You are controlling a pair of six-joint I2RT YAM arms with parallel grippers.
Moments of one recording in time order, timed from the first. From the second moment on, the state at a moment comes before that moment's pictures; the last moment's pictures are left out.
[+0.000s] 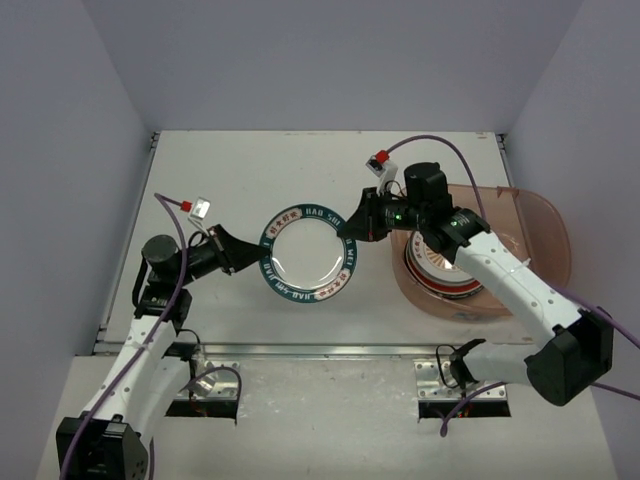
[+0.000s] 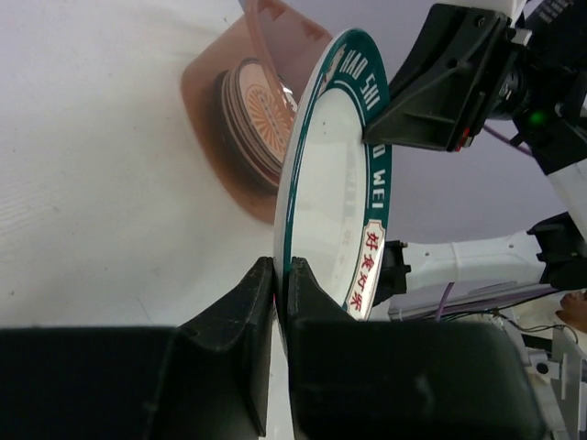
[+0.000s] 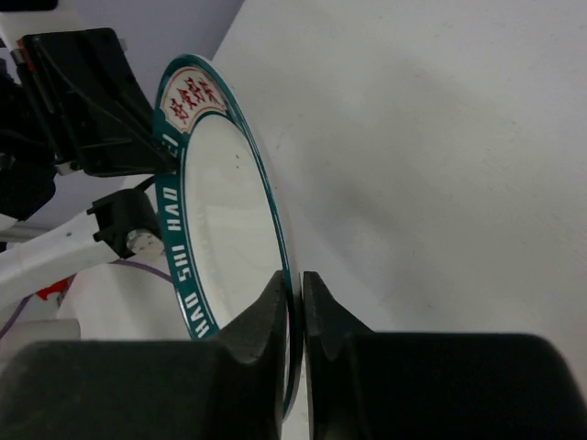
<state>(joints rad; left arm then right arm) -0.03 0.68 0.37 0.26 0.90 -0.93 0.50 1.25 1.05 -0.30 -0.58 0.42</state>
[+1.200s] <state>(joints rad) -0.05 0.68 0.74 -0.47 0.01 -0.41 -0.43 0.73 0.58 -0.51 -0.13 0.54</state>
